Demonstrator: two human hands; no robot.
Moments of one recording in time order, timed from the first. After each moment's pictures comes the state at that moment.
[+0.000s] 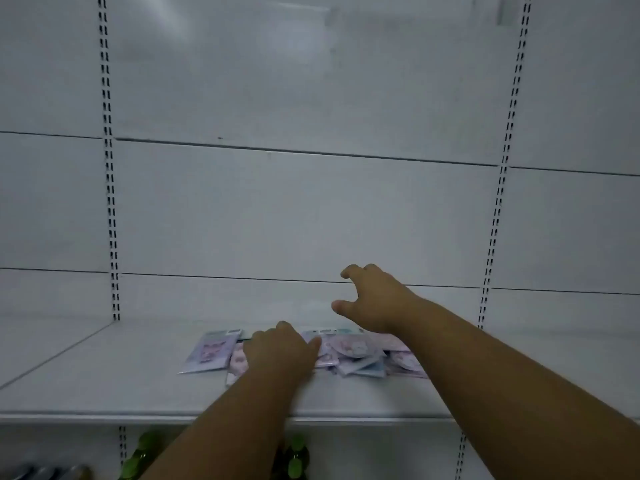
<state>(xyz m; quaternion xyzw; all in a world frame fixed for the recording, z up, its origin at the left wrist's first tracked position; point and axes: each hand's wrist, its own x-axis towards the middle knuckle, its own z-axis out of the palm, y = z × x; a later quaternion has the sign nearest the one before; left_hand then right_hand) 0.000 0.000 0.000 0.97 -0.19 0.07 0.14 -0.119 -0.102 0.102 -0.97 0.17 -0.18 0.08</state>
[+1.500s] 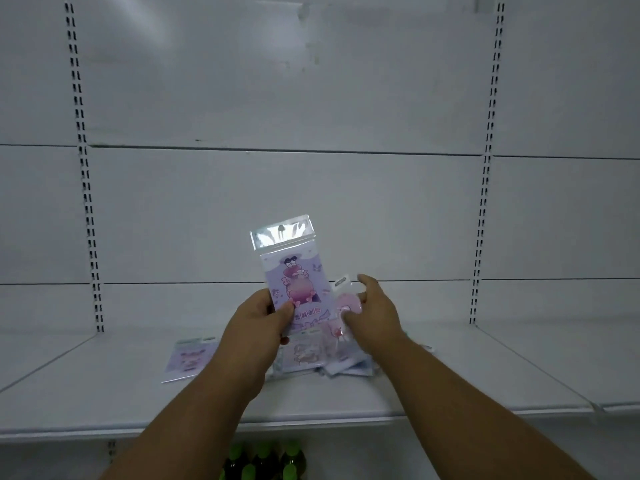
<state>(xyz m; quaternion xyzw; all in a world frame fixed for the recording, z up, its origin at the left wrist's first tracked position) -0.064 0.048 0.053 0.69 -0.27 -0.03 0.68 -0.091 -0.144 0.030 -0.83 0.20 -0.38 0.37</state>
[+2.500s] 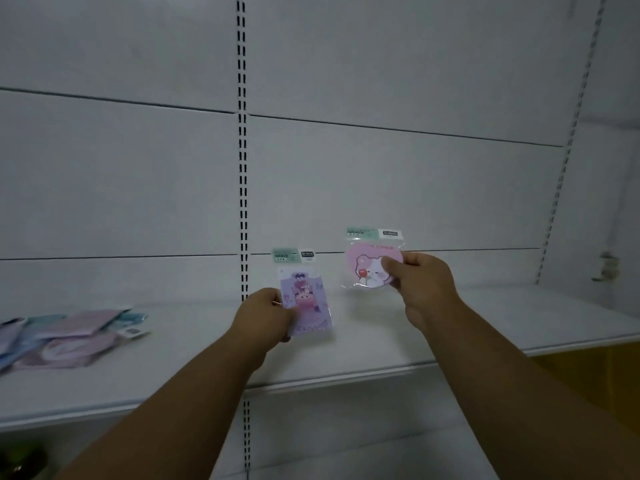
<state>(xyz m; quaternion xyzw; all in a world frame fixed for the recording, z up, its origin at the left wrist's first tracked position) -0.309 -0.403 0.014 0.76 -0.29 -0.12 0.57 -0.448 -0.581 0.054 -0.59 0.26 -0.49 0.58</state>
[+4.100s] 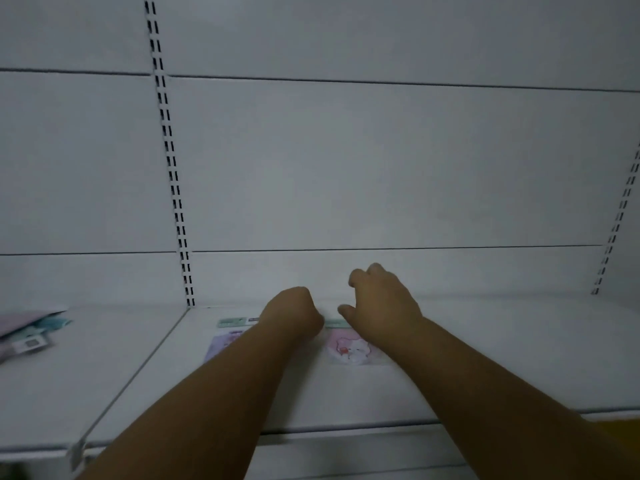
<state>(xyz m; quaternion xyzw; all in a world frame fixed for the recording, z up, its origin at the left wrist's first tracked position) -0.301 -0.630 -0.011 0.93 -0.31 0.03 0.17 -0.426 -0.715 0.016 -0.95 0.23 -0.22 0.04</state>
